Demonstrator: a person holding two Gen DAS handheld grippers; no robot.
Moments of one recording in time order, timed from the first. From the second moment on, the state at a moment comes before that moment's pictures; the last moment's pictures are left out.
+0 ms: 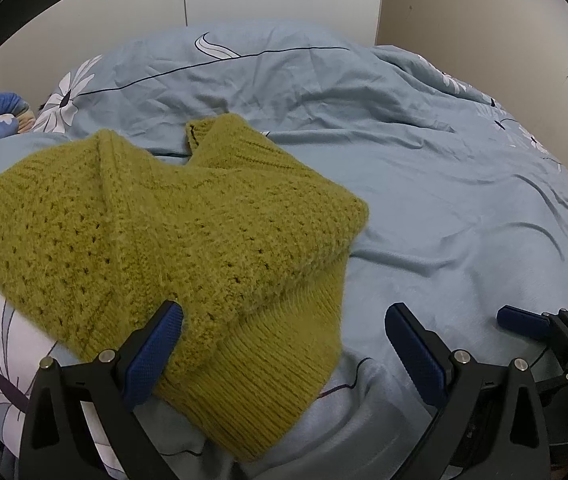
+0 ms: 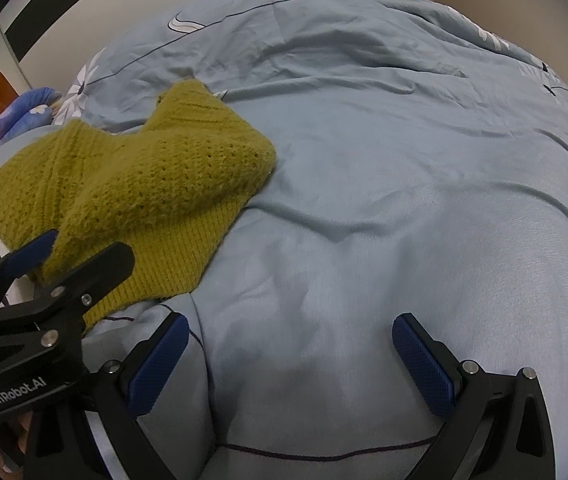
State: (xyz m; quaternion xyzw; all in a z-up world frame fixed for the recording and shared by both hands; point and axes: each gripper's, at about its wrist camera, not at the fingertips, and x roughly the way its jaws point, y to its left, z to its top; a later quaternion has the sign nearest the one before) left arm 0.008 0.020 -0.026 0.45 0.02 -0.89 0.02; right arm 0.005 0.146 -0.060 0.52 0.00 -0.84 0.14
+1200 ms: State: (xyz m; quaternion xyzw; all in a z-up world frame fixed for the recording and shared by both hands) left arm -0.026 -0.037 -0.009 0.50 0.12 -0.86 0.04; right arm 0.011 0.159 -0.052 0.50 -0.05 -0.85 0.17
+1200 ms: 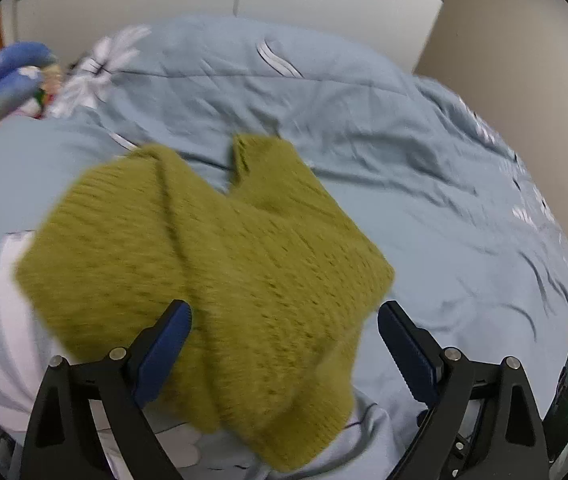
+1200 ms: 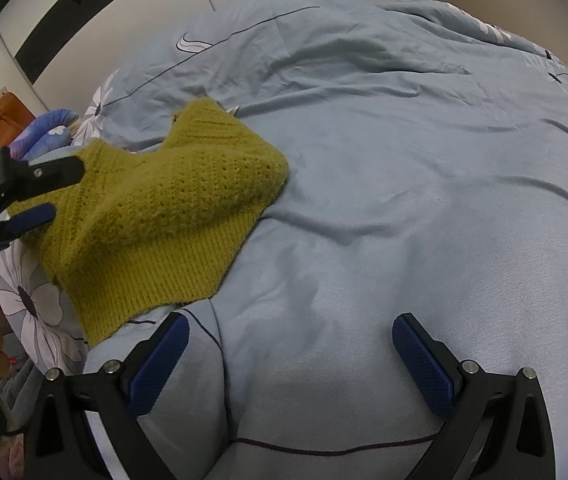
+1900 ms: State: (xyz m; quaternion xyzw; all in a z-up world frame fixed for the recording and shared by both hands) left arm -0.011 0.075 0.093 0.36 0.06 -0.92 -0.15; right arm 0.055 0.225 -0.022 0.42 -0.14 -0.88 0.17
